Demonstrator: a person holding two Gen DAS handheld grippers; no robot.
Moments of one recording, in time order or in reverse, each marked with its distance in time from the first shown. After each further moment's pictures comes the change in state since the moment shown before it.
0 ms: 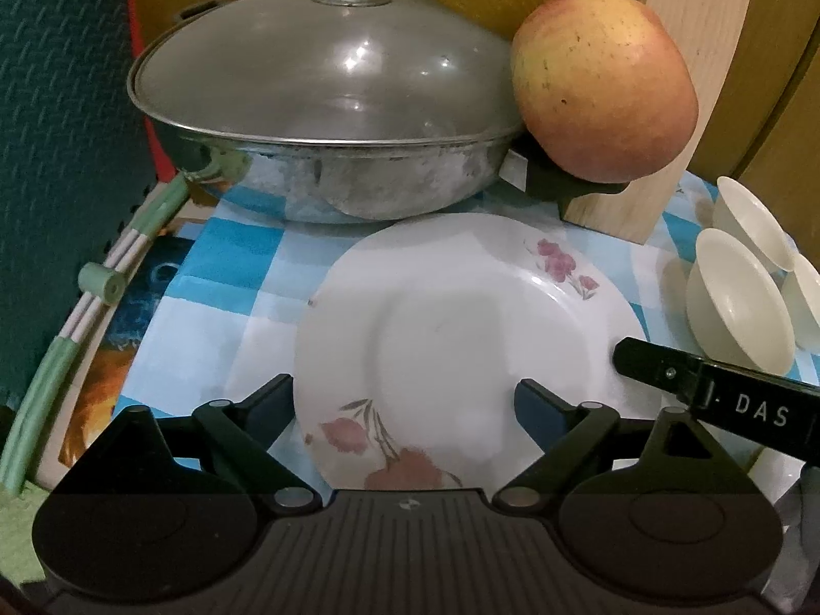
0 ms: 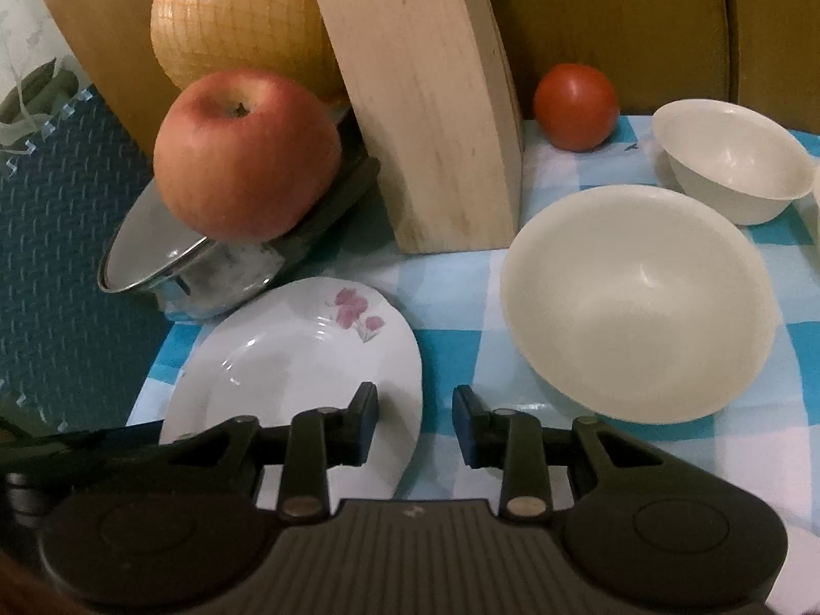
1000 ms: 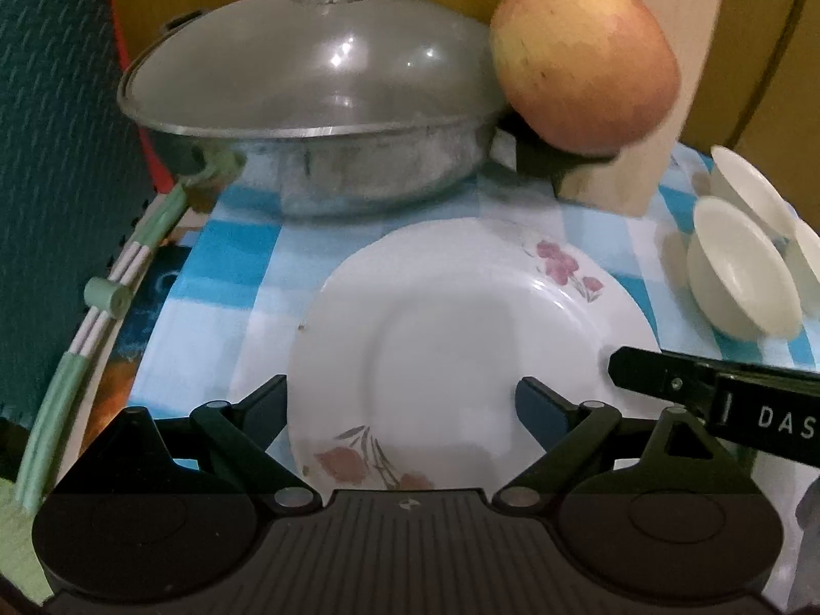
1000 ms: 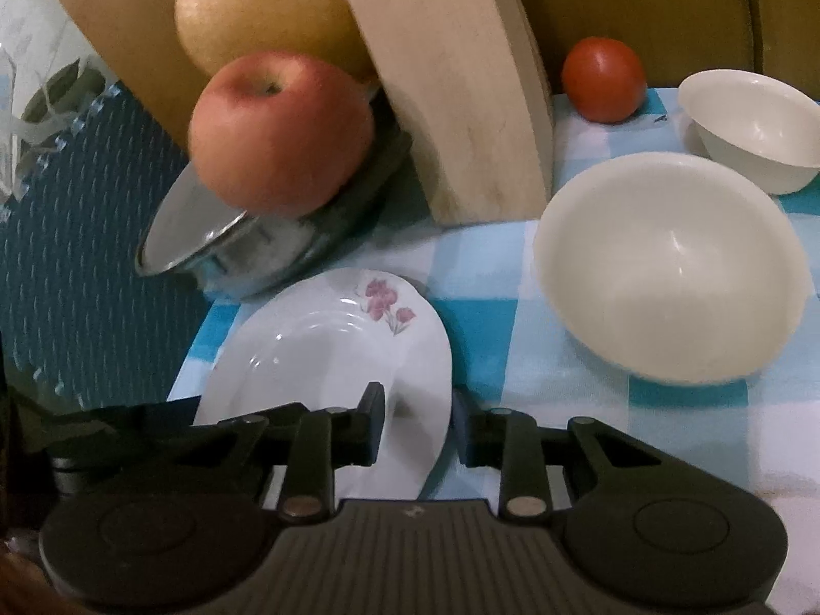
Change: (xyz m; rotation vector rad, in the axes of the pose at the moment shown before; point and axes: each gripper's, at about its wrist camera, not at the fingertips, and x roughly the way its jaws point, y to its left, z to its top) left arm -0.005 -0.003 -0.011 0.068 0.017 0.016; right arm -0.003 0.004 -0.010 0.006 0.051 0.100
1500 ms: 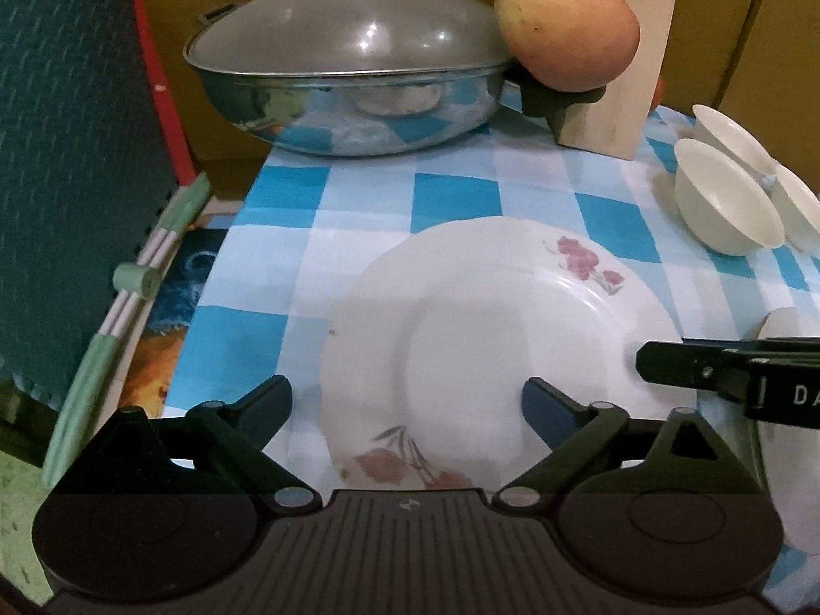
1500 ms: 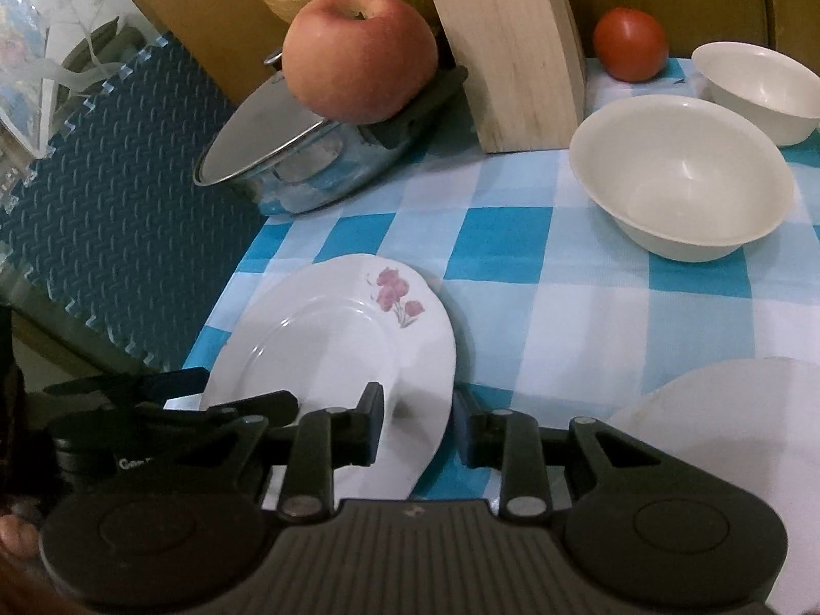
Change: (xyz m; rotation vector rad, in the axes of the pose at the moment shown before) left arm -0.024 0.017 -0.043 0.040 -0.011 0.029; right arm -0.024 0.011 -0.041 -0.052 0.056 0.055
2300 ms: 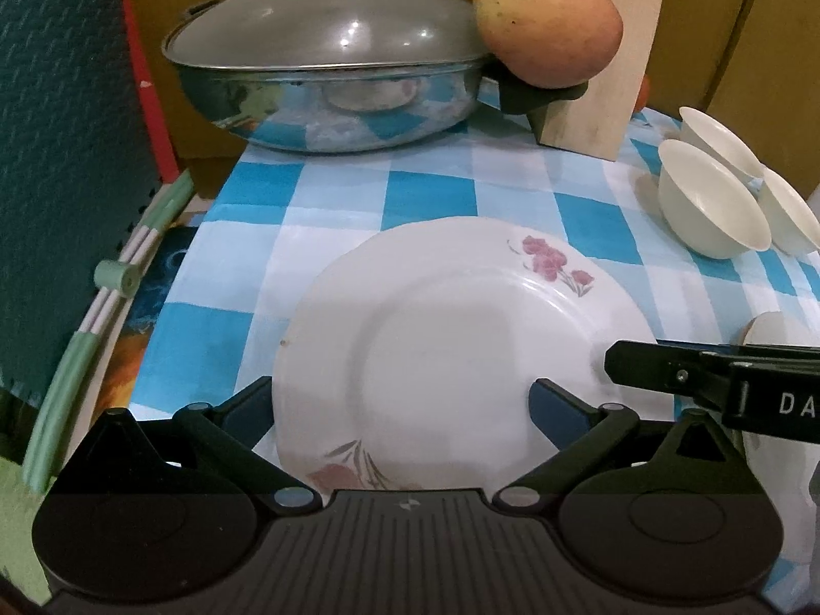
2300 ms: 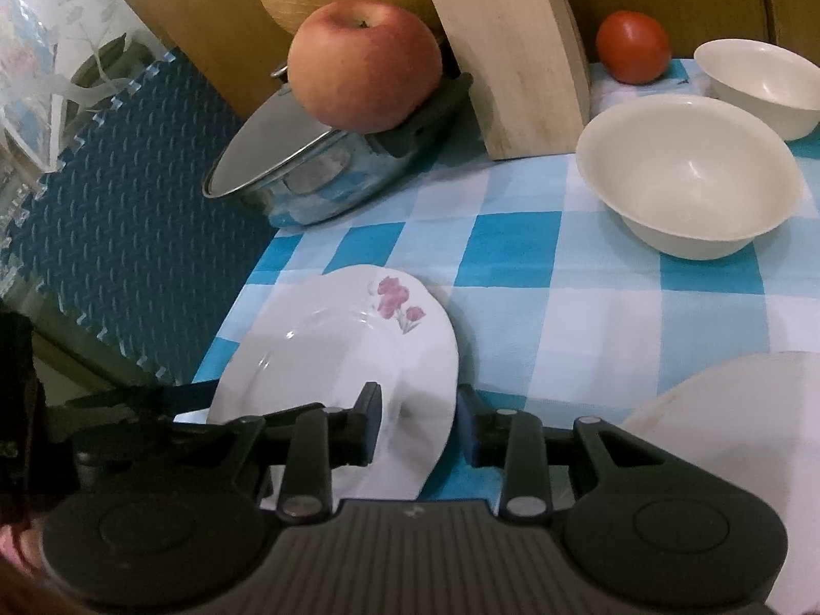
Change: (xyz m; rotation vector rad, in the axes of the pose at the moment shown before) left arm 0.001 -0.010 -0.006 -0.018 -0.007 -0.035; right arm 0.000 -0.001 -0.003 0.017 -0.031 0.028
